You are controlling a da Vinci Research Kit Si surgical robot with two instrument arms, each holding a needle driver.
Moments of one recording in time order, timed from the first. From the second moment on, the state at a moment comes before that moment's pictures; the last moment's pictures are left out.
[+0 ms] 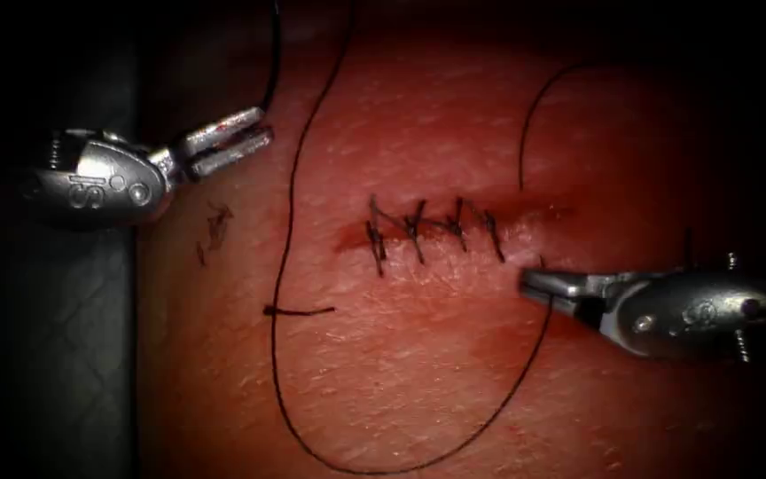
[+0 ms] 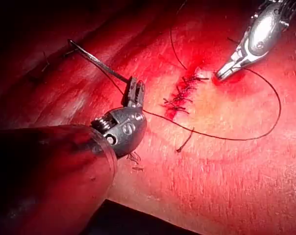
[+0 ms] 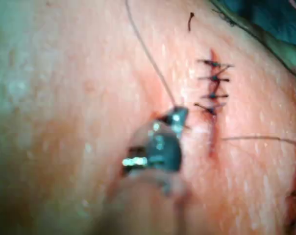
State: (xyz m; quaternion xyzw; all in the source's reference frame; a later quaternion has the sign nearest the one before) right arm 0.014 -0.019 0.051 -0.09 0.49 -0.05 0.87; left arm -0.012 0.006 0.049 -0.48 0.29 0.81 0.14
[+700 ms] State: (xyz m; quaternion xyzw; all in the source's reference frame) right arm 0.017 -0.026 0.041 -0.07 0.51 -0.06 0.85; left arm -0.012 0.006 0.048 -0.48 0.29 0.81 0.15
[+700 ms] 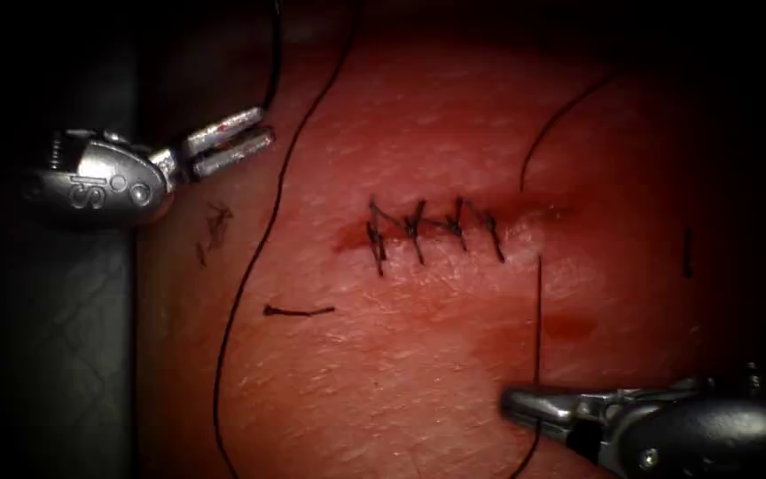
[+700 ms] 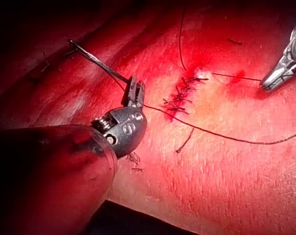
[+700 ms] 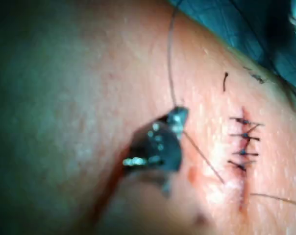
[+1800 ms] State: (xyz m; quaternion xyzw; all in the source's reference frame) right arm 0.017 -0.028 0.039 -0.02 0.51 -0.01 0.86; left arm -0.012 0.006 0.049 -0.48 0.29 0.81 0.14
